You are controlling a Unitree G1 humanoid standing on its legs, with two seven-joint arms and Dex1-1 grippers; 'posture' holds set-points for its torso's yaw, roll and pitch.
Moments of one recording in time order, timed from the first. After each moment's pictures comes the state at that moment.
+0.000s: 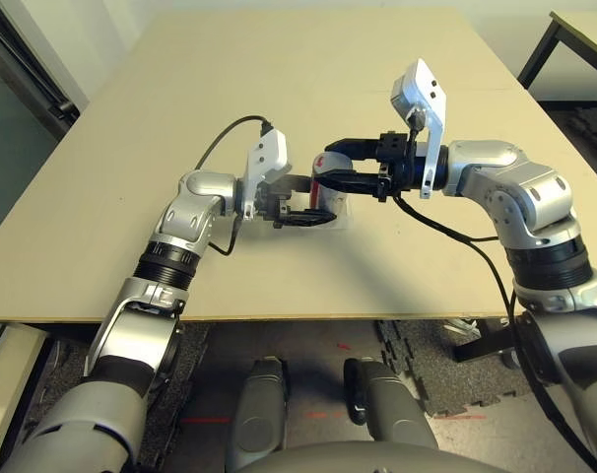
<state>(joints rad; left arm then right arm) -0.78 0.42 -0.20 0.40 -0.24 0.20 -1.26 -0.81 -0.48 0.14 -0.08 0.49 0.76 0.93</state>
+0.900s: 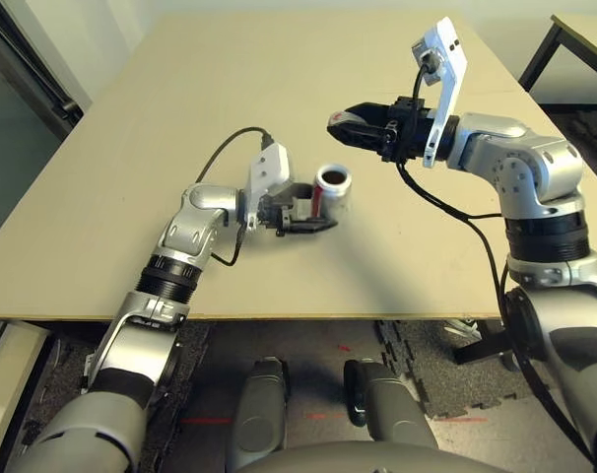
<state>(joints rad) -0.83 0.37 -0.09 0.49 -0.23 0.10 -1.02 -0.92 -0.41 -0.01 0.20 0.43 0.73 0.65</state>
